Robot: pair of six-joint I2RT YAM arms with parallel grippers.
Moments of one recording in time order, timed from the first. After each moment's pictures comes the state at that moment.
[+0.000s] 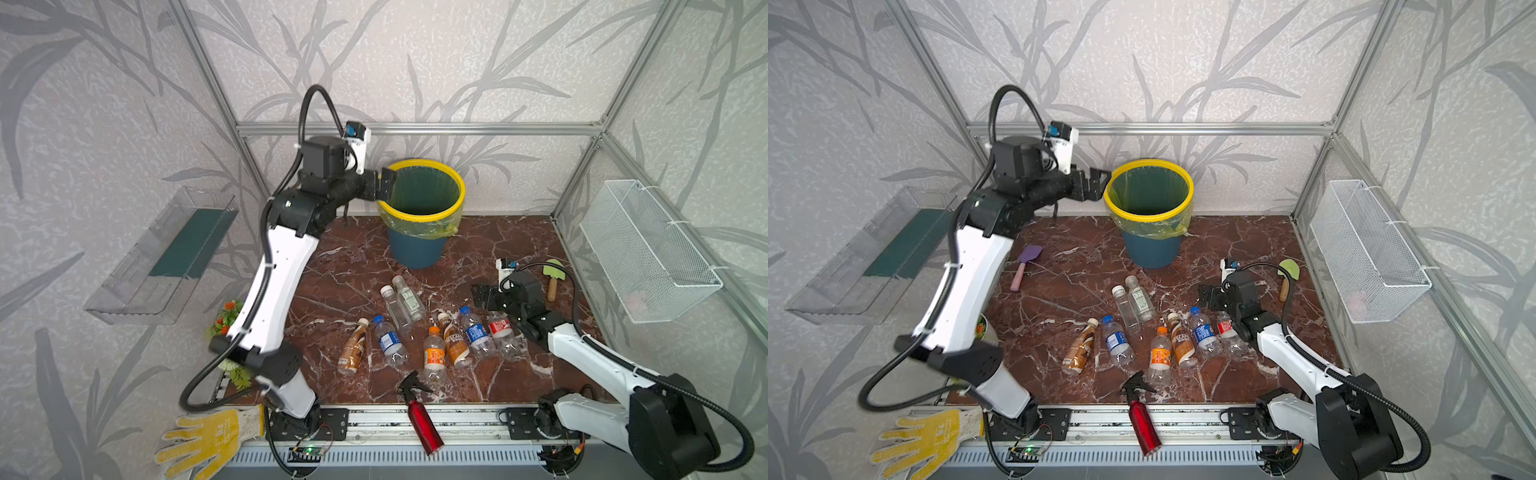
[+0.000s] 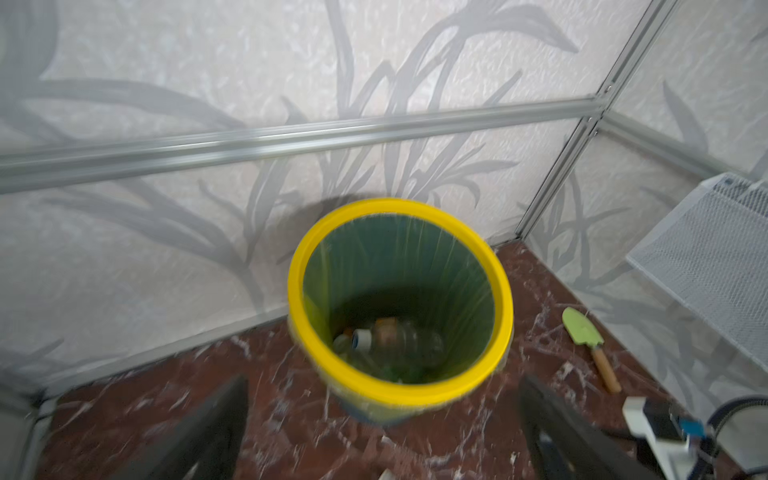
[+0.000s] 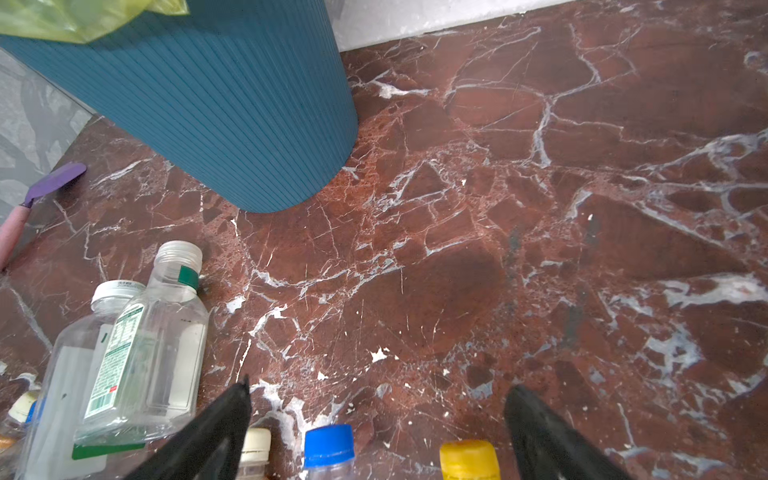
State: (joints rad) left arm -0.35 1.49 1.94 -0.76 0.04 -0.06; right arm 0.34 1.18 0.58 0.00 -0.01 0.33
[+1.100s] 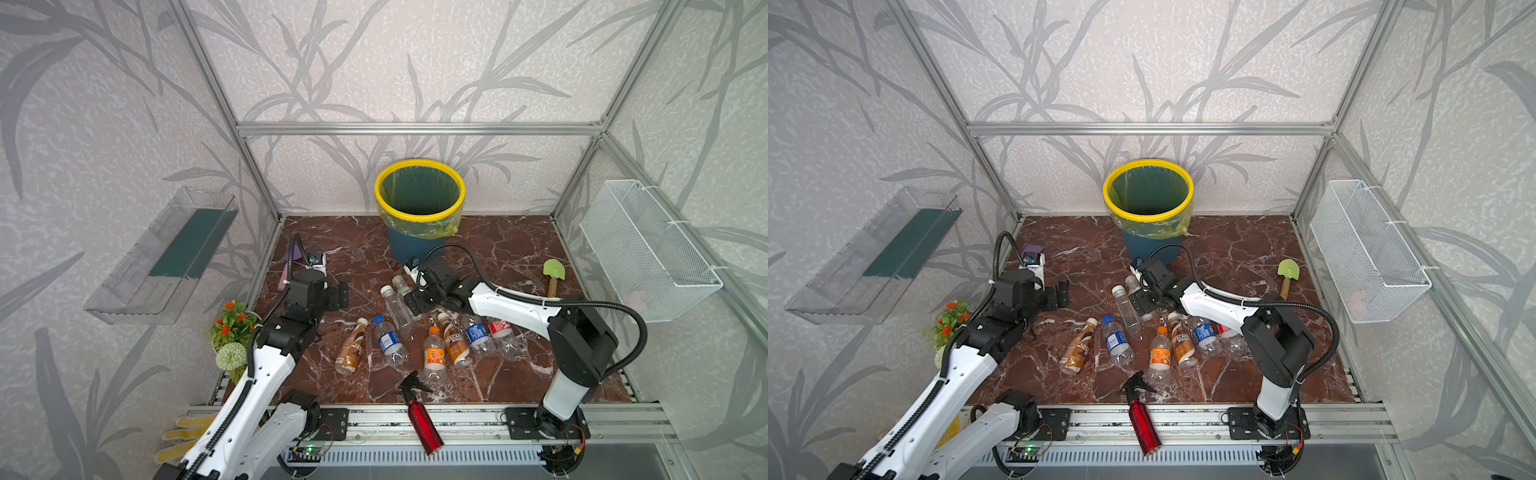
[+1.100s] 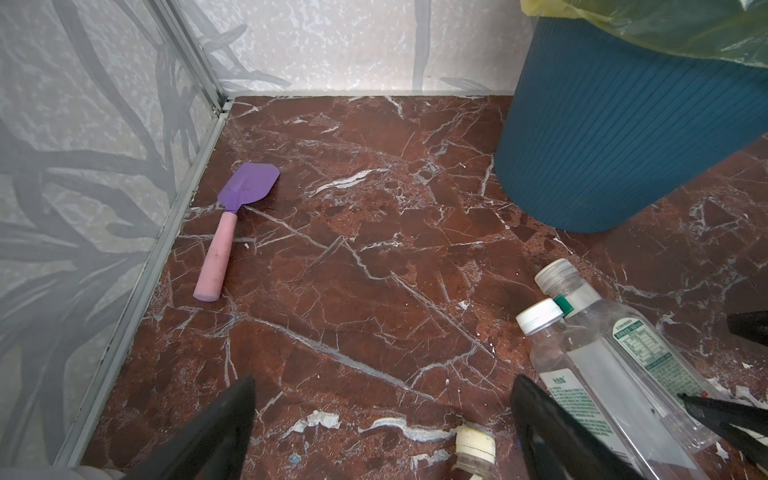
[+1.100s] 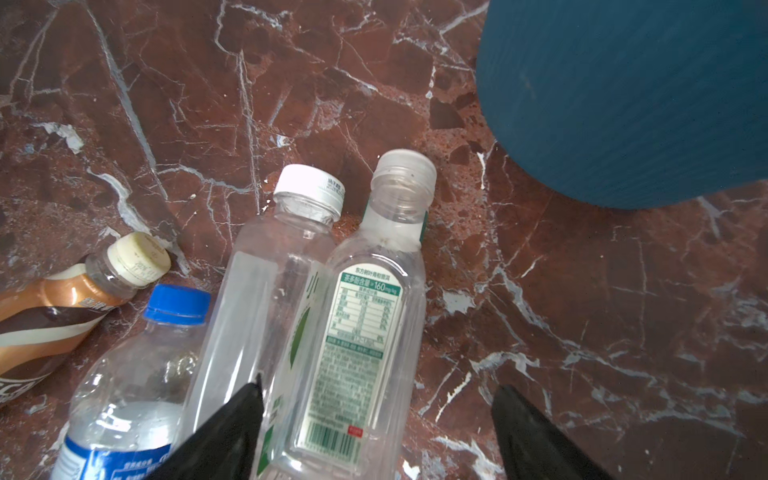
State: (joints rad) left arm -0.24 0.85 0.75 -0.49 -0.24 -0.15; right arm 0.80 1.77 1.20 -0.32 0.02 0.13
